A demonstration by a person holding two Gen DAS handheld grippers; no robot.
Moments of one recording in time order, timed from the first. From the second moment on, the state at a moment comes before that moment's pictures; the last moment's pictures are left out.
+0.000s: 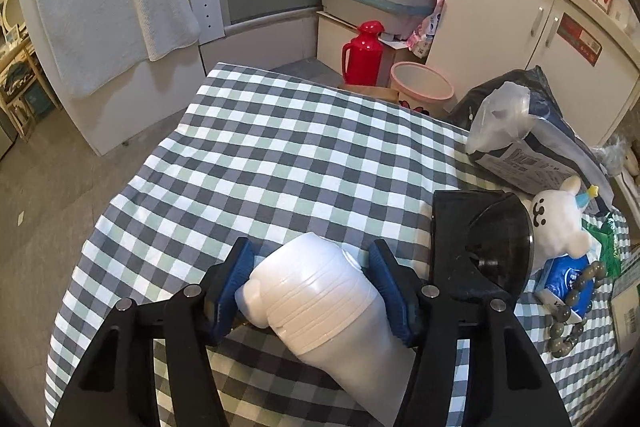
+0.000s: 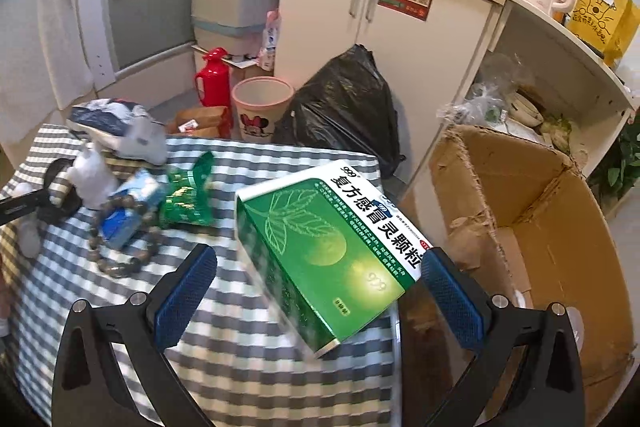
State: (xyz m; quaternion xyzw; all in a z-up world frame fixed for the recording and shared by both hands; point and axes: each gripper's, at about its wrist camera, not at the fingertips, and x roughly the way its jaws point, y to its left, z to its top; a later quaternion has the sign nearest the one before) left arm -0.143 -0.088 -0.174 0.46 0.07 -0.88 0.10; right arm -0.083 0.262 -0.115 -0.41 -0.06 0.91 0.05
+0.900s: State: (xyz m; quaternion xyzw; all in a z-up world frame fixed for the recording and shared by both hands) left arm -0.131 -0.082 -0.157 0.45 0.07 -0.88 0.08; right arm -0.090 0.243 -0.129 -0.45 -0.13 0.88 -0.08
